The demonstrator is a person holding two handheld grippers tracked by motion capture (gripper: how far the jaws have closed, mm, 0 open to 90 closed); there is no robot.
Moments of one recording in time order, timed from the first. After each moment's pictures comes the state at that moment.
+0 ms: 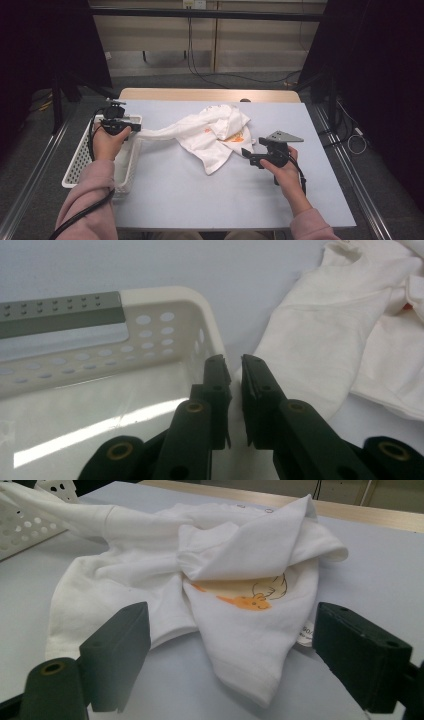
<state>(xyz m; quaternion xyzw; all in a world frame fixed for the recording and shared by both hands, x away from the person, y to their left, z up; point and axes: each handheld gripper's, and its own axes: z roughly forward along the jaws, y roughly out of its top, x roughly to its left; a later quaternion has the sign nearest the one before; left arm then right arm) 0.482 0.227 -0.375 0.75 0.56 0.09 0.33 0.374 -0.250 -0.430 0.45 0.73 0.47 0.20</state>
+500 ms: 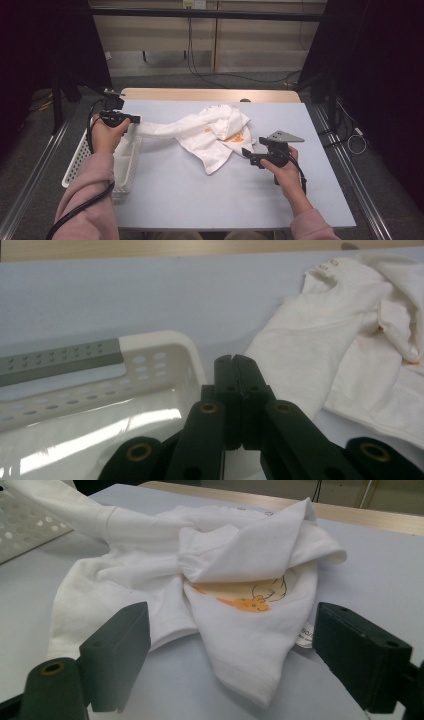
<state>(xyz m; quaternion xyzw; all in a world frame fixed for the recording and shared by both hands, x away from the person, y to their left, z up) 0.490 0.223 -0.352 0.75 0.55 0.10 0.36 0.373 -0.251 -0.428 0.45 0.73 0.48 0.20</state>
